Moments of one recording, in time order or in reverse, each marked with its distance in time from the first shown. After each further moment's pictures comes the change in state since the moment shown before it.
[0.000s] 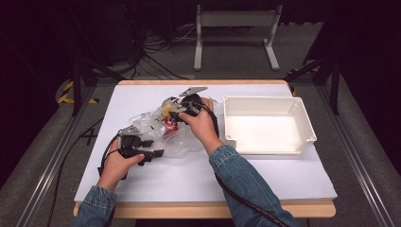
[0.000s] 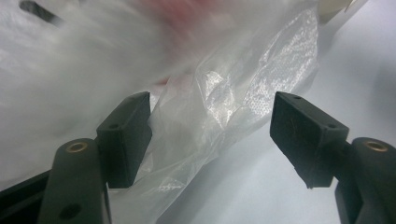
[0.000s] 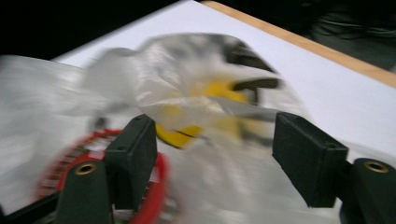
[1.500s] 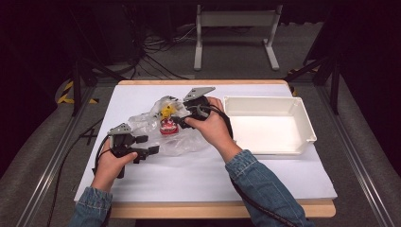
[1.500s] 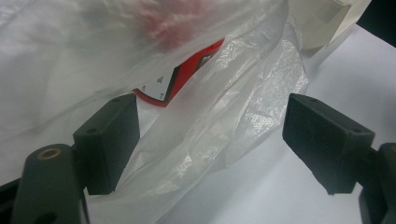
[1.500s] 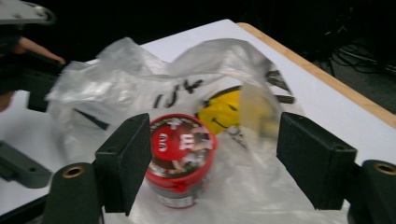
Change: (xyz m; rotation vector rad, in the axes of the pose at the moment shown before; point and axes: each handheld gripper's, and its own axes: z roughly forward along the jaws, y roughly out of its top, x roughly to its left) left arm 0.003 0.000 -0.019 -0.125 -0.015 -0.006; right arm 0.025 0.012 -0.063 -0.041 0.120 -0.147
